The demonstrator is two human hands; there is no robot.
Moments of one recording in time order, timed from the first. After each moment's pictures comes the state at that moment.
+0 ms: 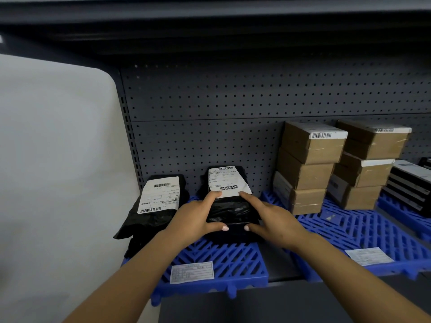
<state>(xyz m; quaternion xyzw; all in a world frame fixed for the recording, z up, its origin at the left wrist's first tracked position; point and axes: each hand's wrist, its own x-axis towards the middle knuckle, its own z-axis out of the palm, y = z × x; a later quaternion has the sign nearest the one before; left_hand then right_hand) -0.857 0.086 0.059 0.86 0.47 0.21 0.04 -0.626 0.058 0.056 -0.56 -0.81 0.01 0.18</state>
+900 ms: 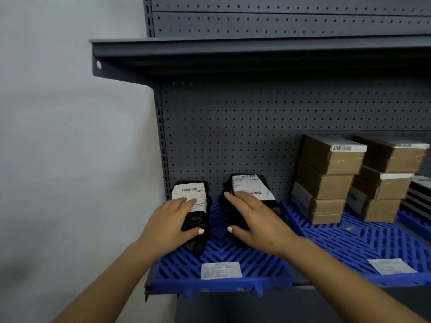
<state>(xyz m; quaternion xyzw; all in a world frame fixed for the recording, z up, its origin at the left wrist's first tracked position) -0.969 0.052 0.066 0.82 0.52 0.21 -0.10 -0.720 0.019 0.094 -0.47 -0.86 -0.03 0.19</state>
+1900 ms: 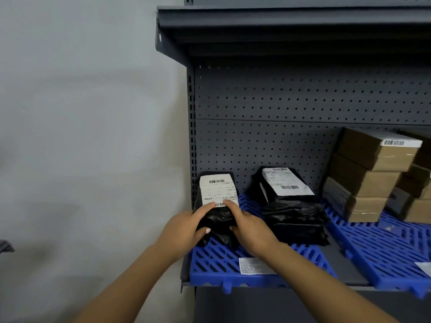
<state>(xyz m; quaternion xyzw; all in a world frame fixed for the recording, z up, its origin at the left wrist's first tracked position) -1.027 0.074 0.010 0.82 0.50 0.26 0.03 -0.821 0.069 0.028 -0.54 -0.82 0.04 0.18</state>
